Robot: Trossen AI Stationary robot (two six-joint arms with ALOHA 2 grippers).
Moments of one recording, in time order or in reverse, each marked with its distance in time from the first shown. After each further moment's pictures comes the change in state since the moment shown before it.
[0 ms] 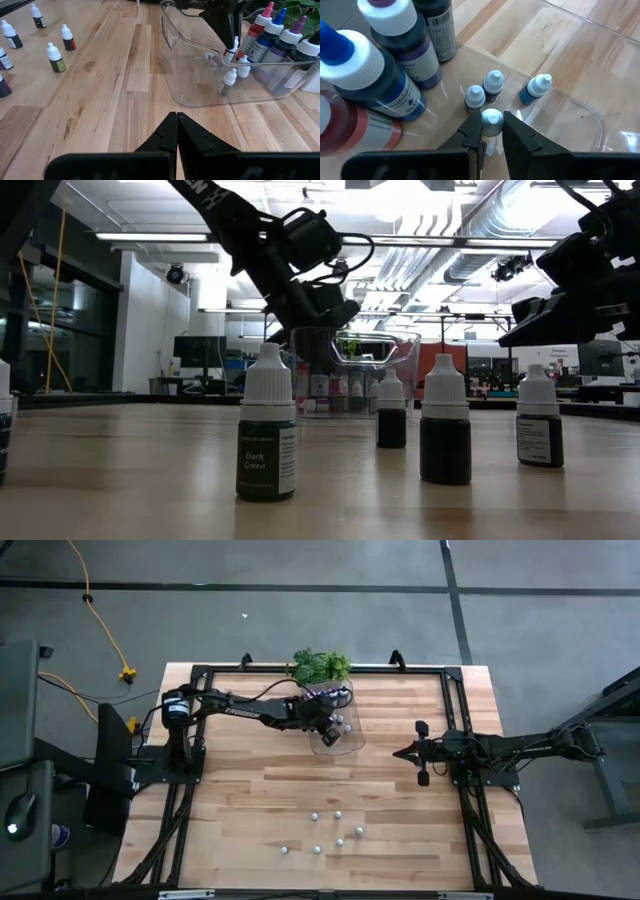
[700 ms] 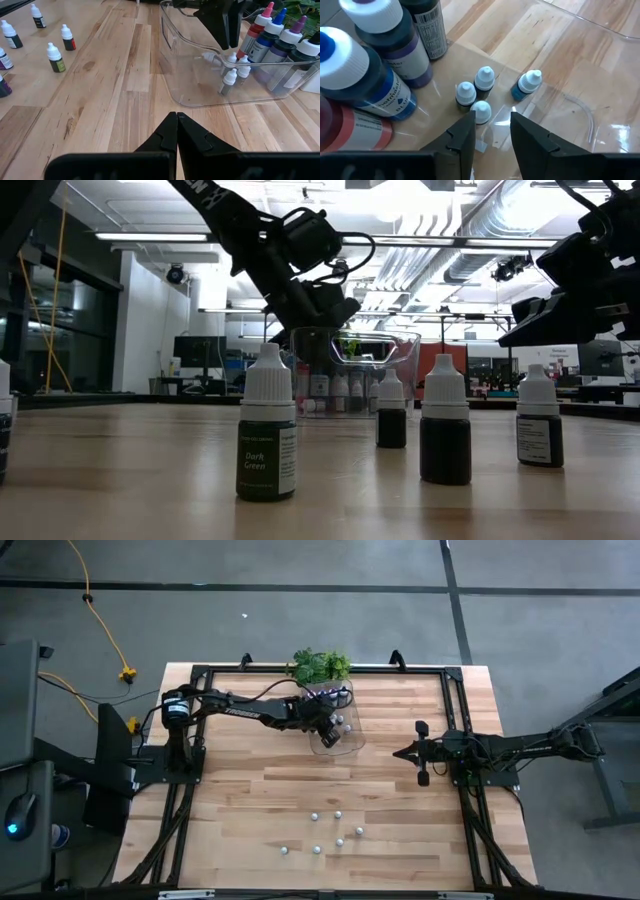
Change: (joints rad) left arm 0.000 -0.001 0.000 0.000 0.035 0.011; right arm 0.000 0.000 0.000 0.000 0.000 0.000
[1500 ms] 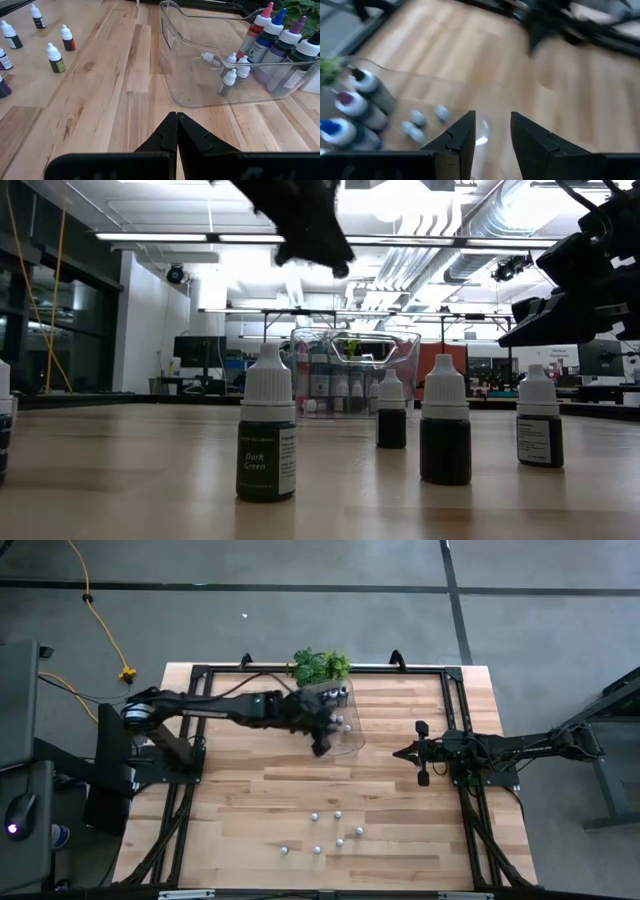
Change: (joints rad) left arm -0.125 -0.278 0.113 -0.202 0.096 0.127; right arm 0.000 0.000 0.000 0.003 0.000 0.000
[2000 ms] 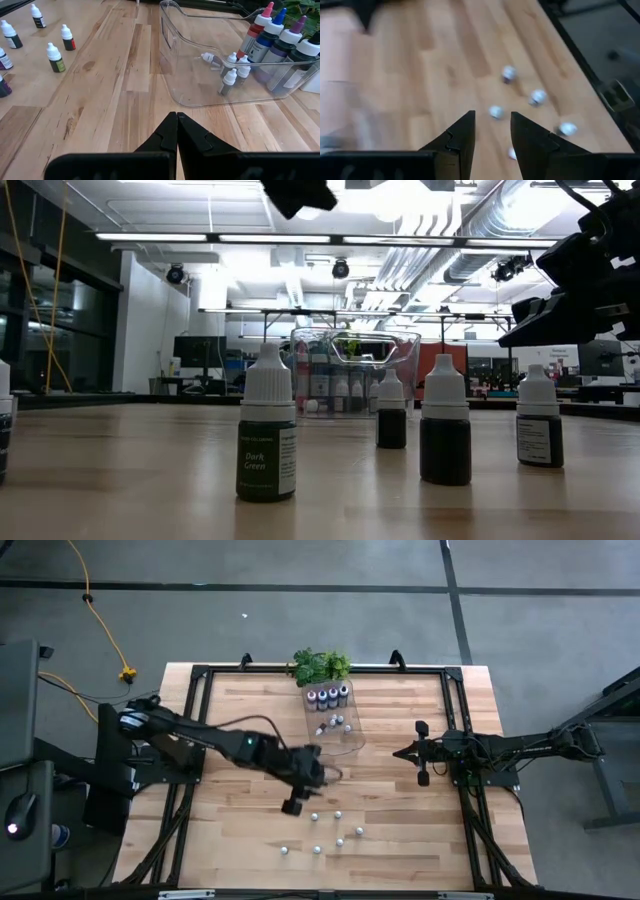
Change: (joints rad) left arm -0.326 -0.012 -0.001 -0.106 0.133 0.287; right arm 0.000 0.000 0.000 -0.002 0.000 0.000
